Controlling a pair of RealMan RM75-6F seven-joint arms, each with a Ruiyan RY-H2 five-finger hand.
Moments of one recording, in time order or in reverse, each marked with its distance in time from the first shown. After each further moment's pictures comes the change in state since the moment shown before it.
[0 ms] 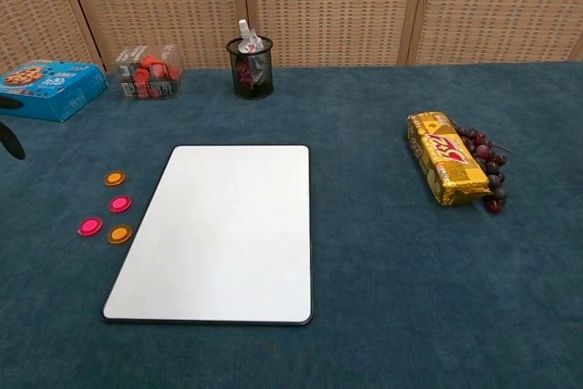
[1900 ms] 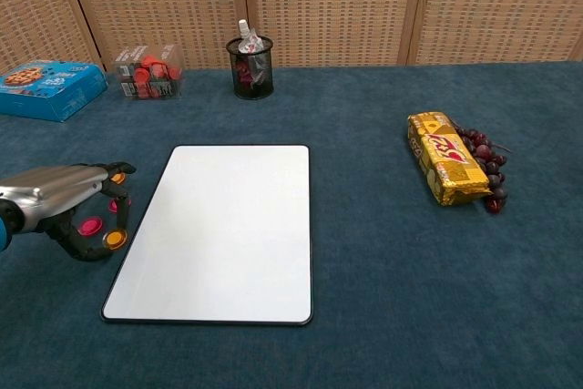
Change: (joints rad) left arm -0.244 -0.360 -0.018 0.117 -0.485 -0.068 0.519; right arm 0.010 0.028 0.000 -0.017 0.026 -0.044 0.076
